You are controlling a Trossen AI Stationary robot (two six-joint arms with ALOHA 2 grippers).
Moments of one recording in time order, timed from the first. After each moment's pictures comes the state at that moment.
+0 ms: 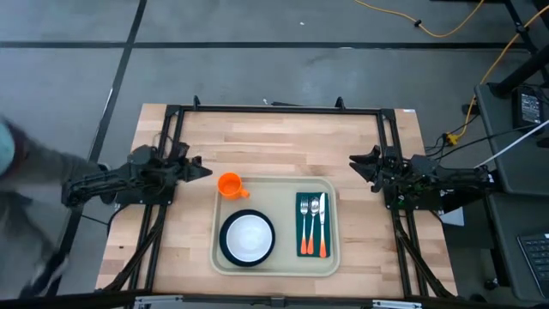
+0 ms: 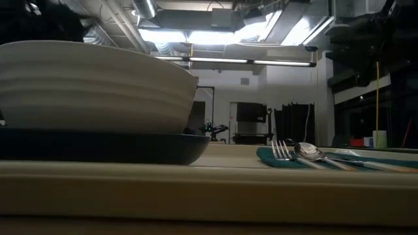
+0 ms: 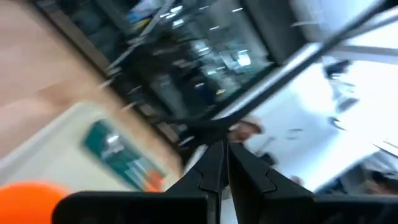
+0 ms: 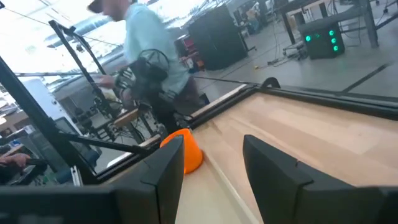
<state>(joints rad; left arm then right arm) 0.26 0.04 0.06 0.16 0.36 -1.01 0.06 0.01 0.11 -0.02 0.32 0.47</state>
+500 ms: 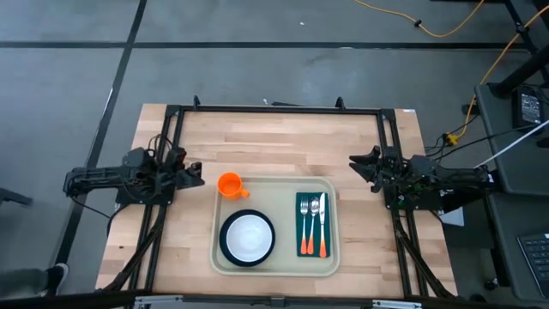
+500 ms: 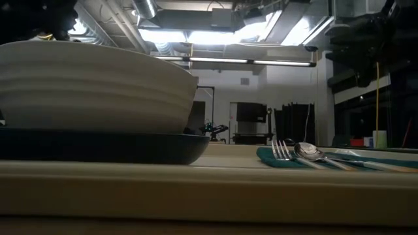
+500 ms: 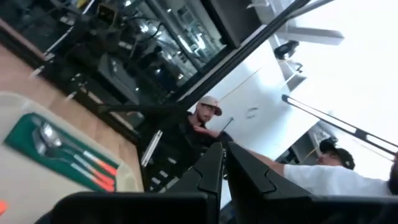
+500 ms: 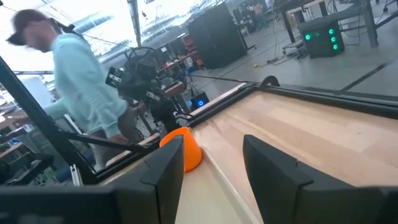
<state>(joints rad) 0.10 0.01 0.05 0.28 0.38 -1.01 0.06 0.01 0.10 -0.03 0.32 0.47</state>
